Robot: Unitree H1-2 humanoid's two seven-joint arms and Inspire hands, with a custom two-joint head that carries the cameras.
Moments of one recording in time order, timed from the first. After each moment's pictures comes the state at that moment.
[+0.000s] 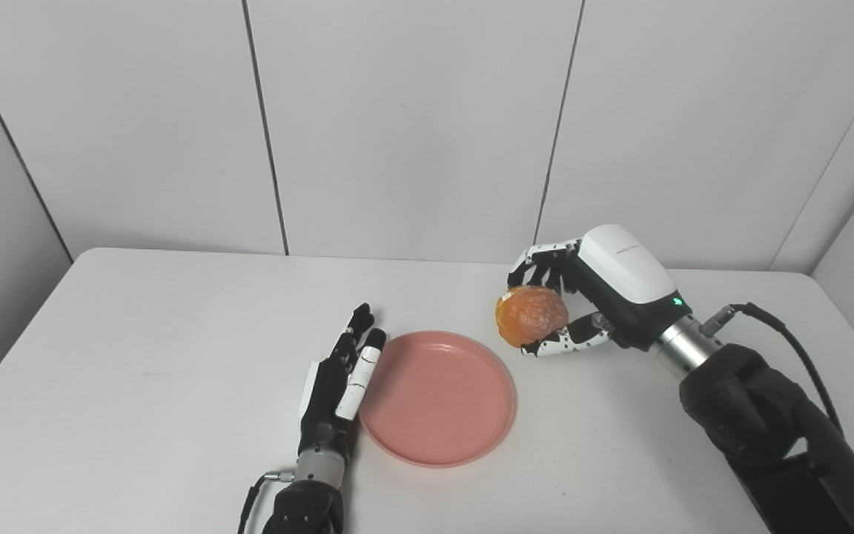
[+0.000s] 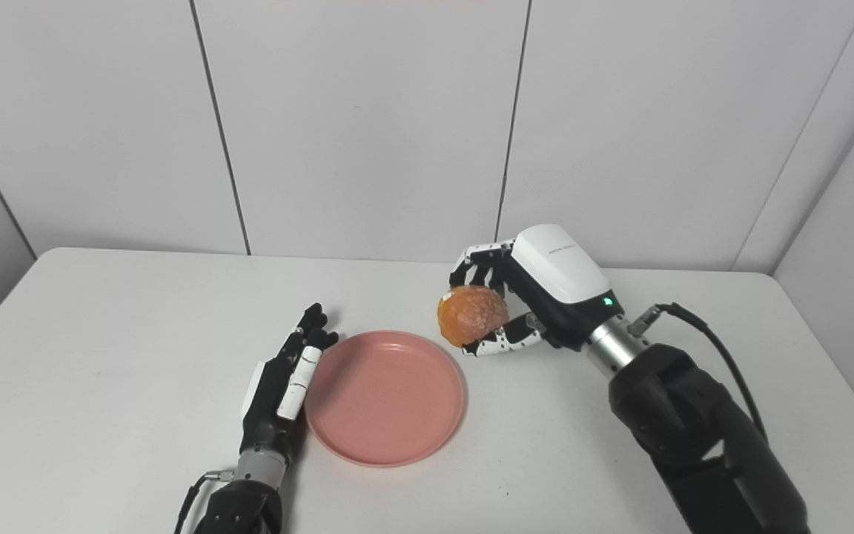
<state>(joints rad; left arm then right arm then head) -0.30 -0.10 -0.02 0.19 0.01 0.01 0.05 -0.59 -0.42 0.28 -0.04 -0.59 -0.18 0.20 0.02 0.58</state>
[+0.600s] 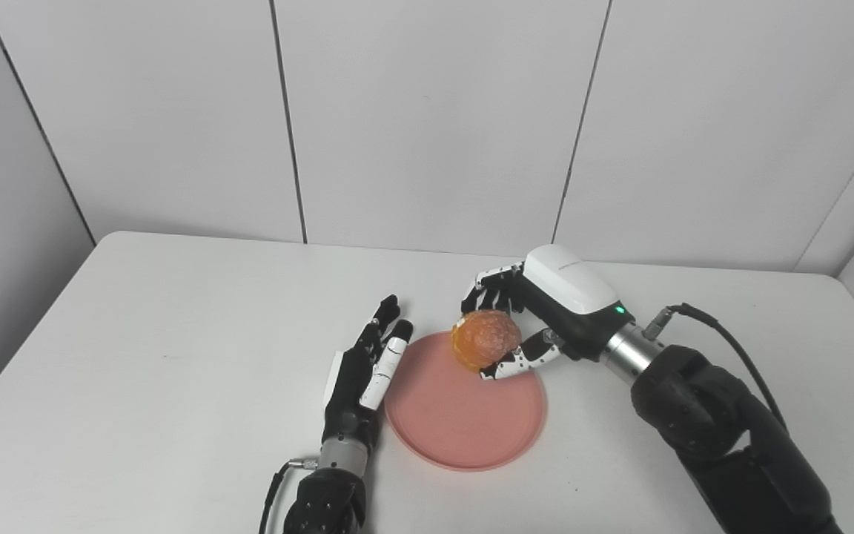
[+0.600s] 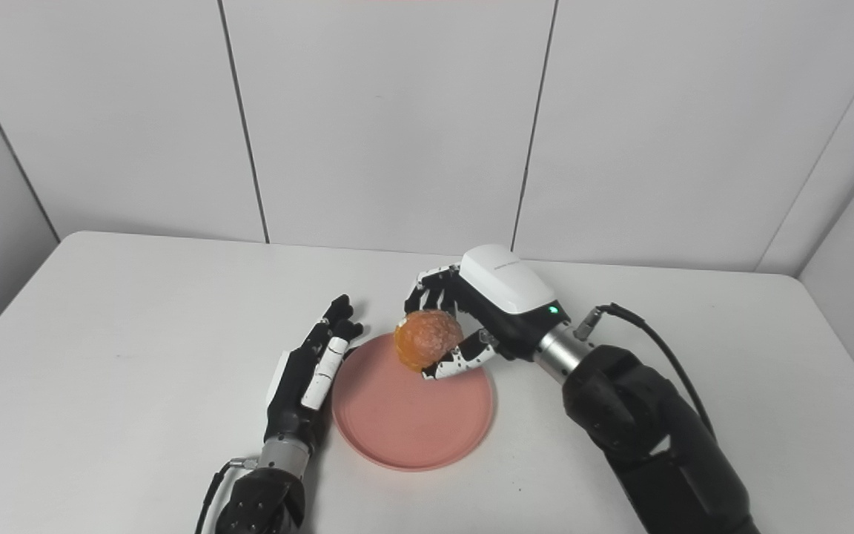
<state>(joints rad) -0.30 -0.12 -0.02 0.19 0.00 0.01 0.06 -0.65 -0.31 0.36 0.10 -0.60 -0.20 0.29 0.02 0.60</state>
